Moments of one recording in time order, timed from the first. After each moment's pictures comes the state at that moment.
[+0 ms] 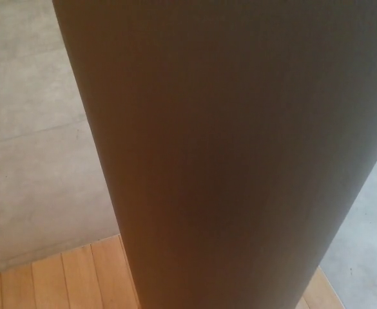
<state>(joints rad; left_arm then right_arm) 0.19 0.29 0.21 1.25 -0.04 -0.70 0.11 0.36 -0.37 -0.13 0.86 -0.21 -0.64 -0.22</state>
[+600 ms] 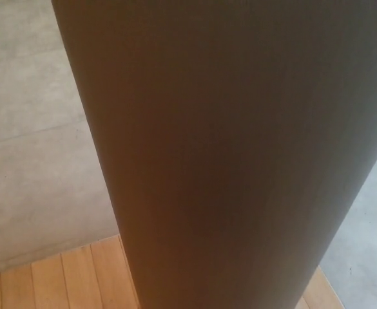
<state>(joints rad) 0.19 0.29 0.20 1.26 -0.02 -0.70 0.12 0.37 -0.37 -0.12 0.83 -0.21 -0.64 -0.22</state>
